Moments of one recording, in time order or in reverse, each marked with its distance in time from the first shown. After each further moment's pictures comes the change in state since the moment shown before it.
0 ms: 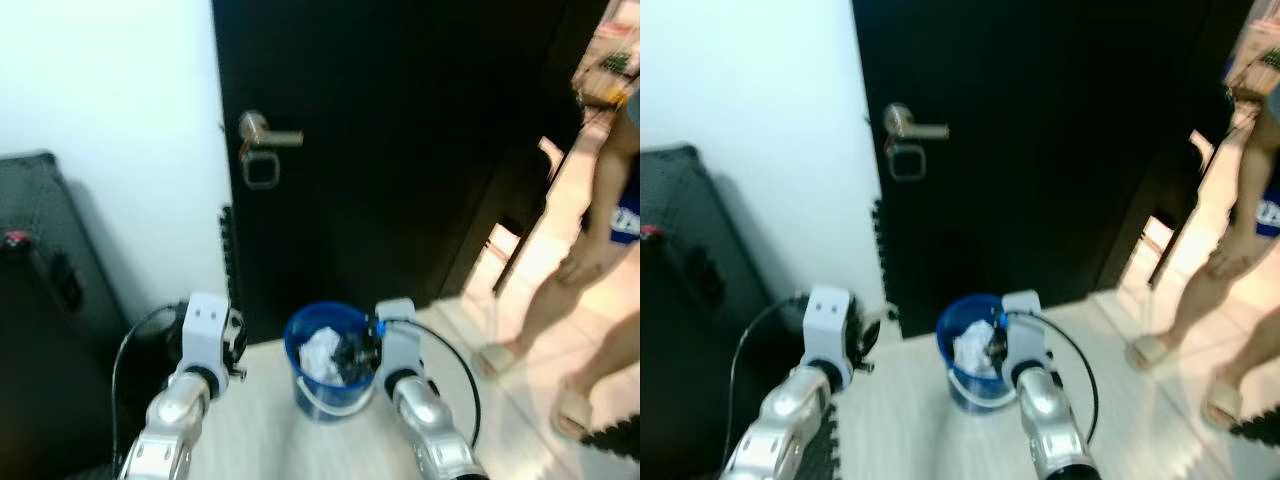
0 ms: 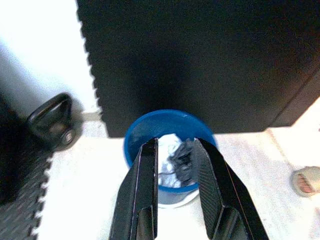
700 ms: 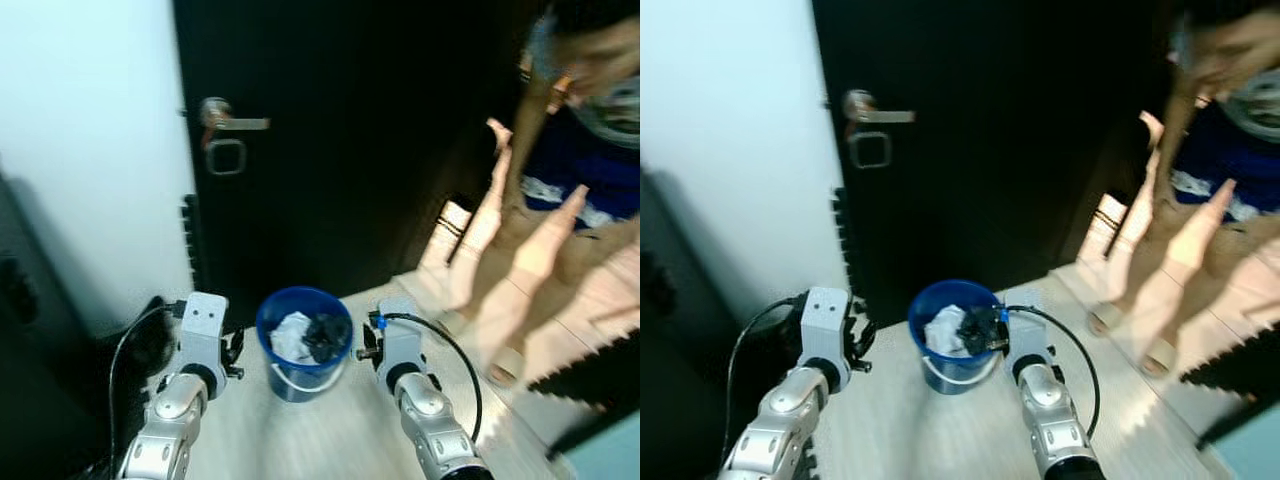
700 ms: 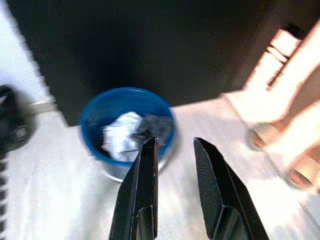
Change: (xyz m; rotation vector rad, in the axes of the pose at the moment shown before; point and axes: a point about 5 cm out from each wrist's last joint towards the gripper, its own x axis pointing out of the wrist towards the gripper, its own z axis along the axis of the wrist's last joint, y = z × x) left arm 0.000 0.001 -0.002 -0.003 0.013 0.011; right arm 0.003 -0.001 0.004 -0.008 0.006 -0.017
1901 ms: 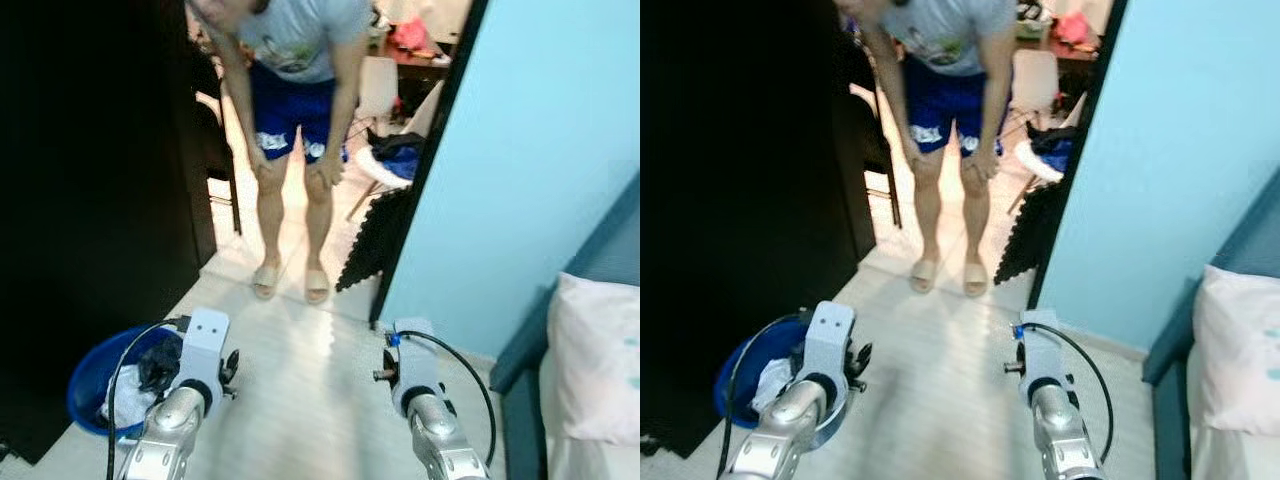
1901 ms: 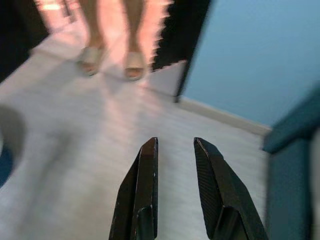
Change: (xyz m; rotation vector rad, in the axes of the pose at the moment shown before) left arm 0.000 0.004 -0.024 0.065 0.123 0.001; right arm -0.014 -0.022 -0.030 0.011 0.128 -0.135
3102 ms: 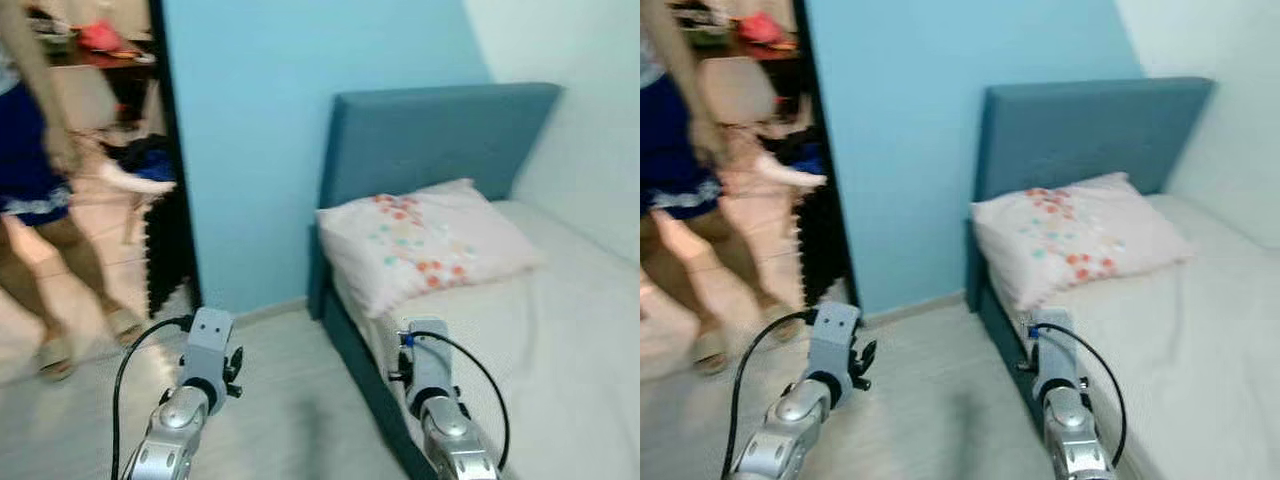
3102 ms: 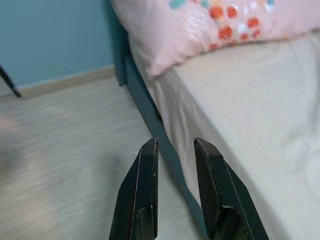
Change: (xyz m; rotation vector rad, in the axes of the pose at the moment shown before) left arm 0.002 -0.003 0.000 -0.010 -0.021 0.016; right arm -0.002 -0.005 -0.004 0.015 0.014 -0.025
